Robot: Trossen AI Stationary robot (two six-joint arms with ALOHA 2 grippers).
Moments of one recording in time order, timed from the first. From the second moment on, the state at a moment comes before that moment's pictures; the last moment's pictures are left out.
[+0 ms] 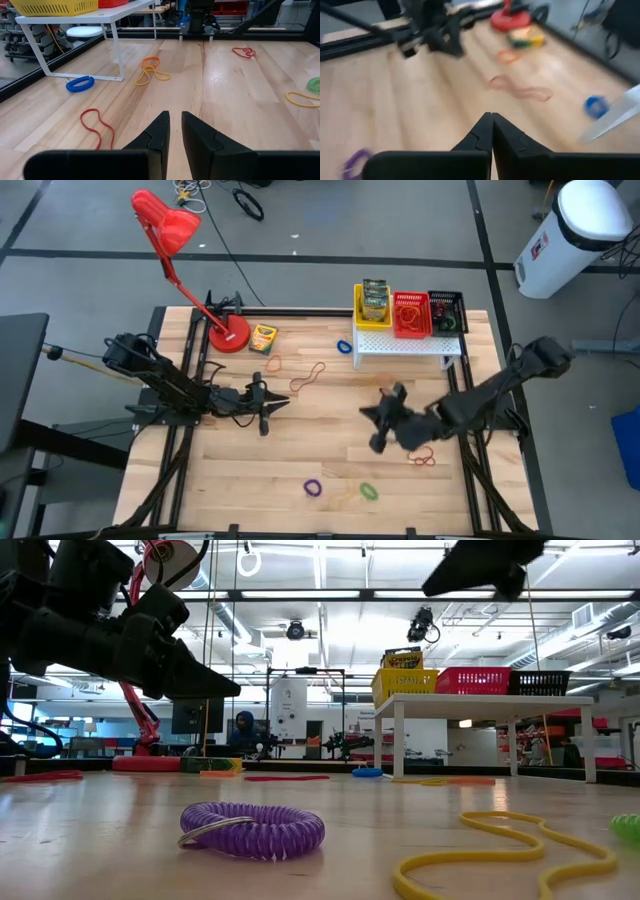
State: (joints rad) left arm -0.25 1.49 0.16 1.13 -0.49 -0.03; right arm 0.50 1.31 0.91 -0.31 0.76 0.60
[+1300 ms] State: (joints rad) left arm -0.25 1.49 0.16 1.13 -0.49 -0.03; right arm 0.66 2.01 1.35 -0.72 0.11 1.06
